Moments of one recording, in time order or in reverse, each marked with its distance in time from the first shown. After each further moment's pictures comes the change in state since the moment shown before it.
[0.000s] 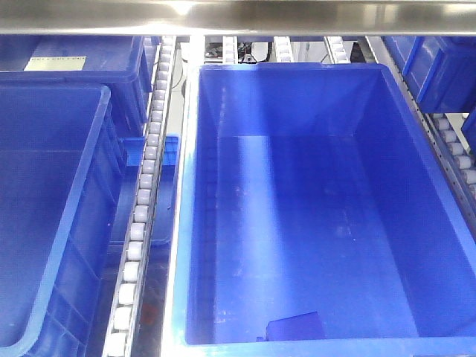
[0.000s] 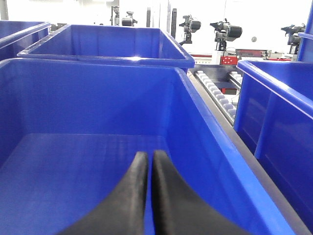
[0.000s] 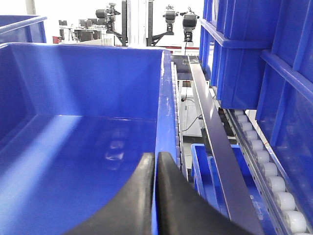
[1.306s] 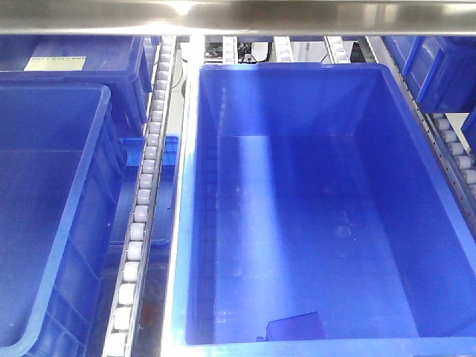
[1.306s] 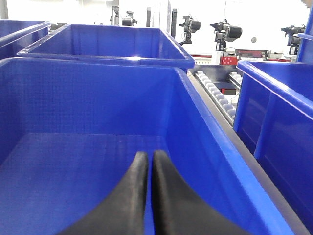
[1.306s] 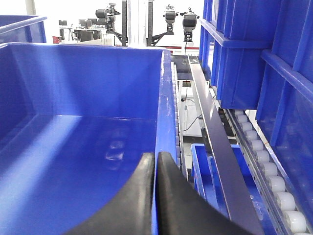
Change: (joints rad) left arm 0.000 0.000 0.000 0.000 0.000 -0.003; right arm 0.000 0.000 0.000 0.000 0.000 0.000
